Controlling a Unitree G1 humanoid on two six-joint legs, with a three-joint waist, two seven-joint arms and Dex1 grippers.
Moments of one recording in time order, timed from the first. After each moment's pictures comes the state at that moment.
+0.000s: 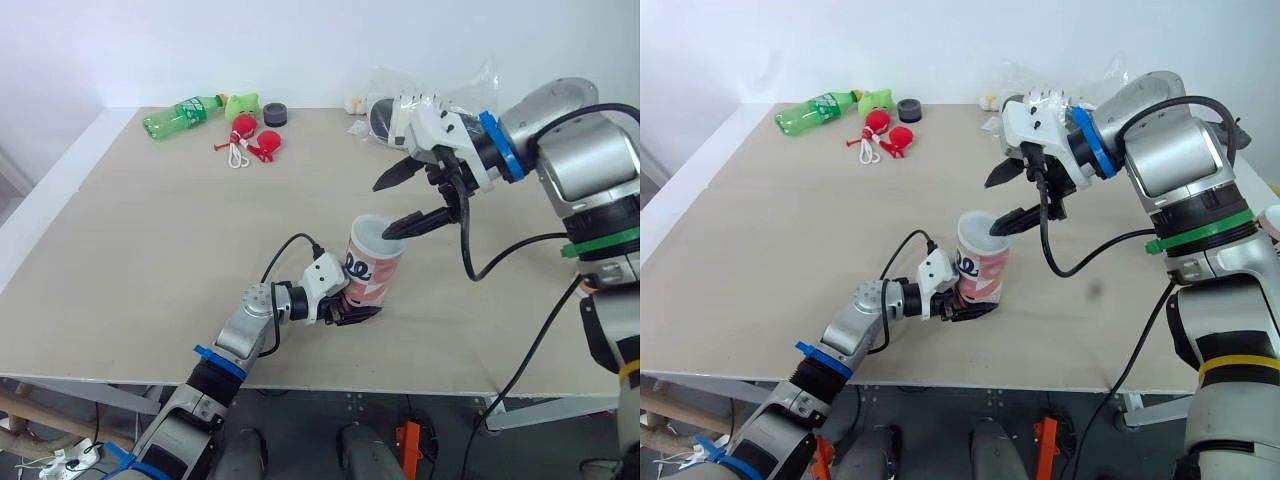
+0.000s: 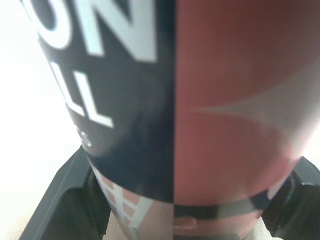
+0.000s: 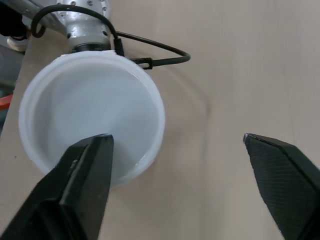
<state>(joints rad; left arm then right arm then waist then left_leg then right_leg) -0.54 0.11 -0.32 0.30 -0.12 0.09 -0.89 -1.32 -0.83 0.46 0.35 0.19 0.48 1.57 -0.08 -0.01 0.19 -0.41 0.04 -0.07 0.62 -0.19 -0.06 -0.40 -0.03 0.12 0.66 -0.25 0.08</state>
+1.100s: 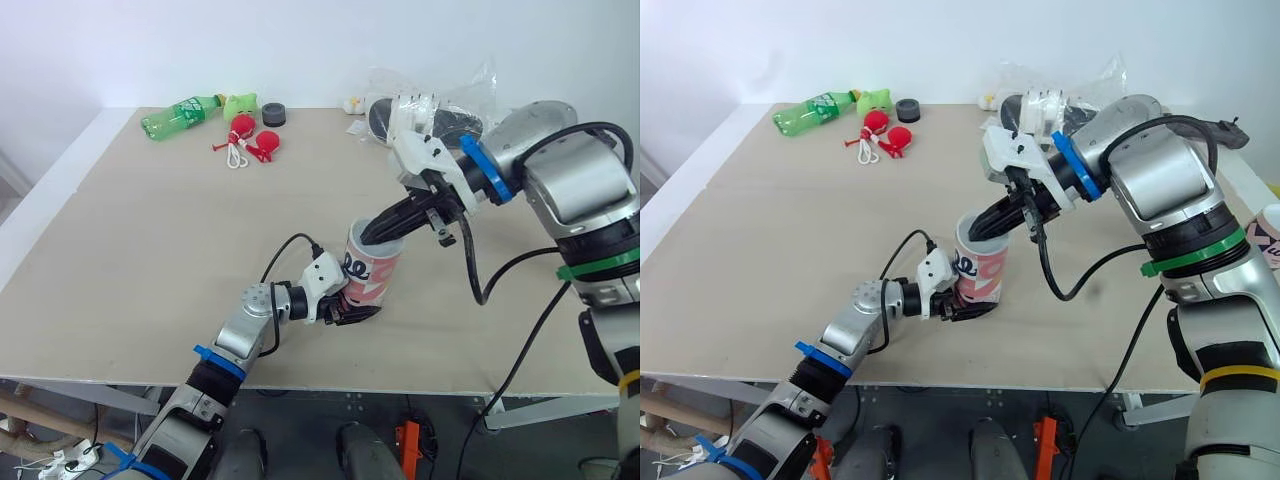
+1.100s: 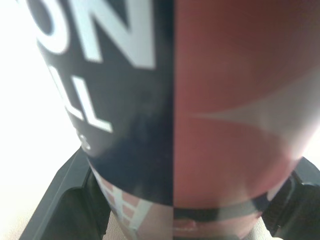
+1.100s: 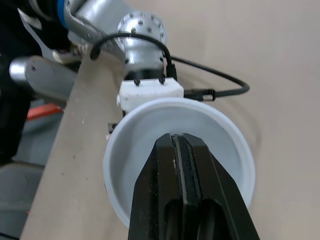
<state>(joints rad) -0.54 0.10 -0.32 0.31 -0.12 0.10 -0.89 -1.20 -0.85 0.49 0.11 0.29 0.58 1.57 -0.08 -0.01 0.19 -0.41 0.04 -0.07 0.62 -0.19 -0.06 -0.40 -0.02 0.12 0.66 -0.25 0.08</state>
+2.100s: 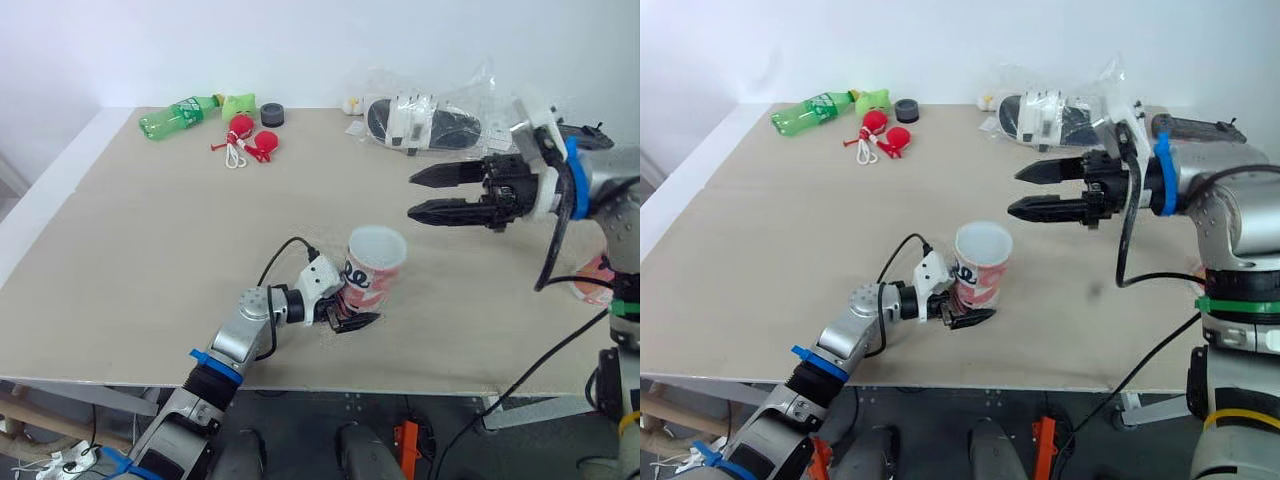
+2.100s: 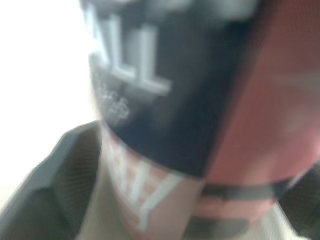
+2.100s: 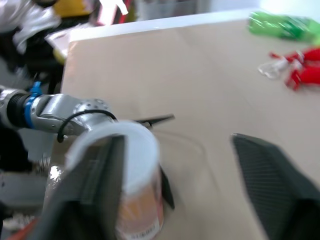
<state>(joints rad) -0.51 0.13 -0.31 0.28 -0.14 0.12 -0.88 -0.77 -0.89 -0.14 -0.04 0.55 0.82 1.32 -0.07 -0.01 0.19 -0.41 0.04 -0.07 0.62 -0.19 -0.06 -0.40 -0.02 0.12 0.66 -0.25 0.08</state>
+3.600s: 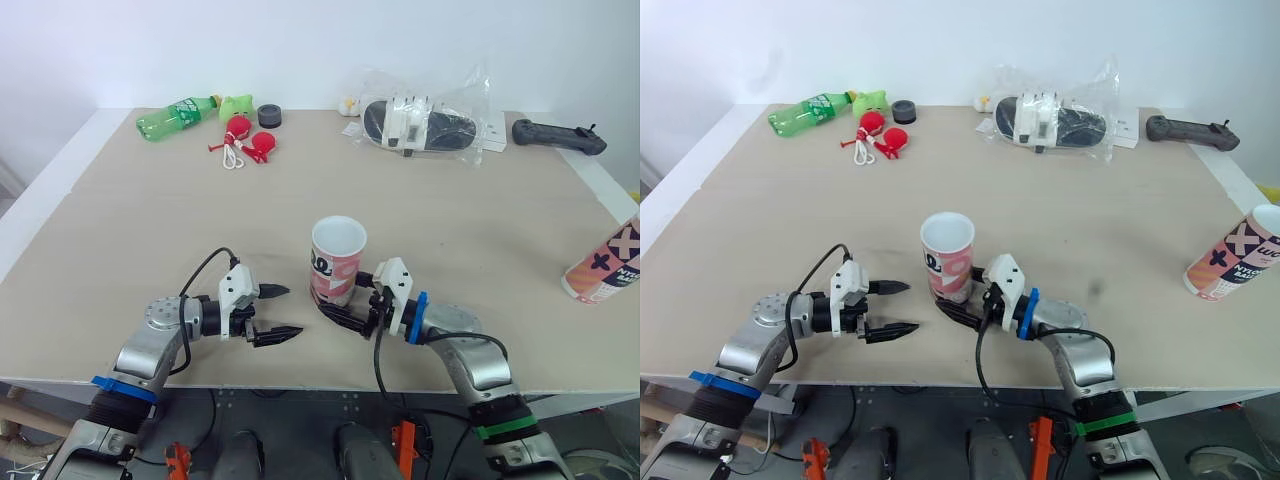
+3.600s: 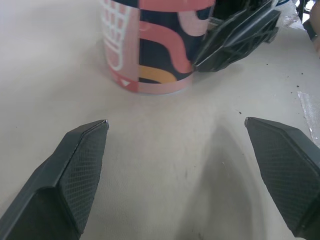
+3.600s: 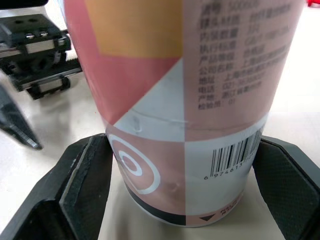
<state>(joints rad) -0.32 0.48 -0.15 0.08 -0.33 0.20 -1.12 -0.31 -0.34 0.14 0.04 0.26 0.20 0.86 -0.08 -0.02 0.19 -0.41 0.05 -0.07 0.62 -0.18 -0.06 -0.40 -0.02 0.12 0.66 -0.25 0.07</state>
